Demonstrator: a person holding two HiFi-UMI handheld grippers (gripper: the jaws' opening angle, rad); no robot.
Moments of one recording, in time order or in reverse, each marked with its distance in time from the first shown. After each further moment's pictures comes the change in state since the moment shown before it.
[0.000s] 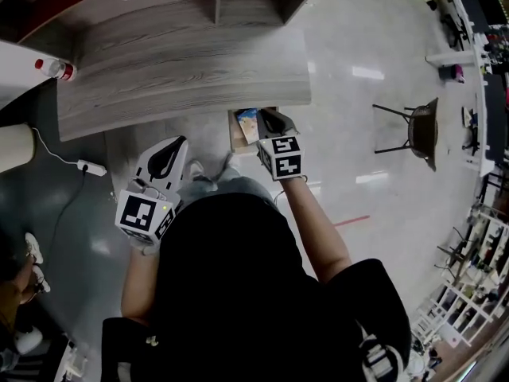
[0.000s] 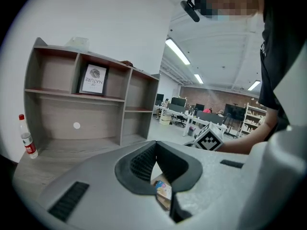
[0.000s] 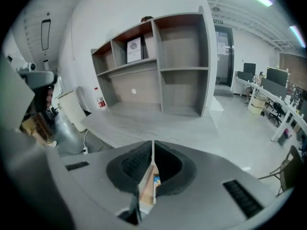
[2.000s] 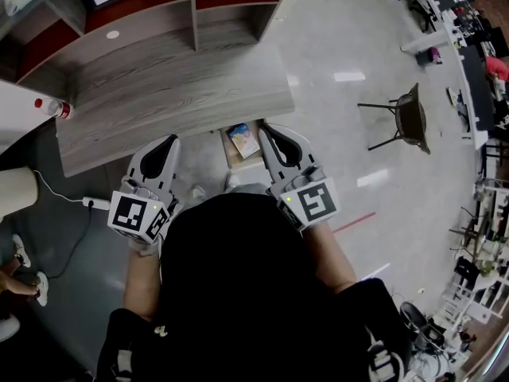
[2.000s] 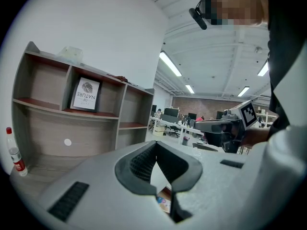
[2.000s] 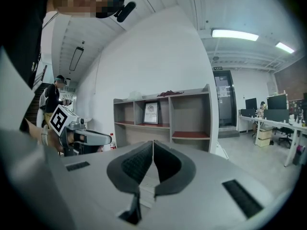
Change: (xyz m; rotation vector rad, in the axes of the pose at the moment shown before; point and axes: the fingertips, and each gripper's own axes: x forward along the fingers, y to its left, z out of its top) left arm 0.003 0.006 0.058 0.043 -0.136 -0.100; right arm -0.177 0.054 0.151 -0.092 -0.554 0.041
